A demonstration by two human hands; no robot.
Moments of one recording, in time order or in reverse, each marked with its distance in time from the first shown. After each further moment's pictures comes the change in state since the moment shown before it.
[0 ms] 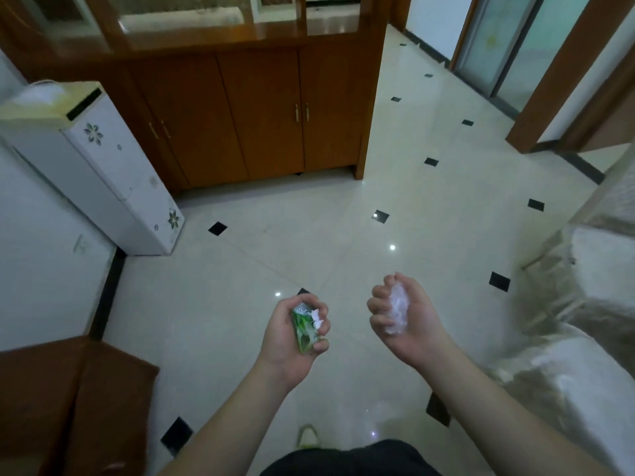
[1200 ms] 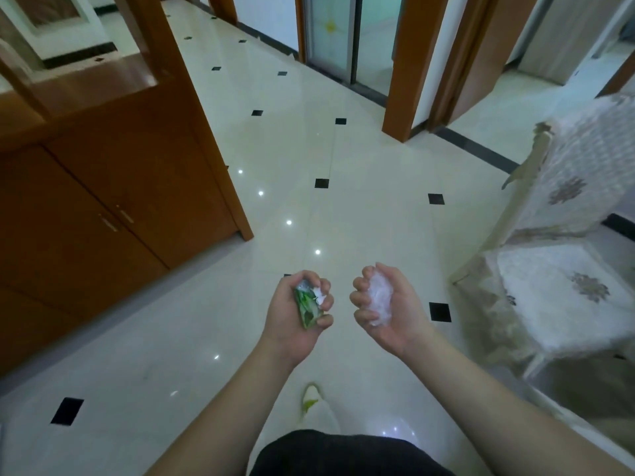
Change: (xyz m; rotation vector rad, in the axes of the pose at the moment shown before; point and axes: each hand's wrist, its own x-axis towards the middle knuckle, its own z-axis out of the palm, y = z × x) left_hand 0.584 0.090 0.399 0.229 -0.302 -0.280; right_hand 0.343 -0.506 -0.059 0.078 0.209 -0.345
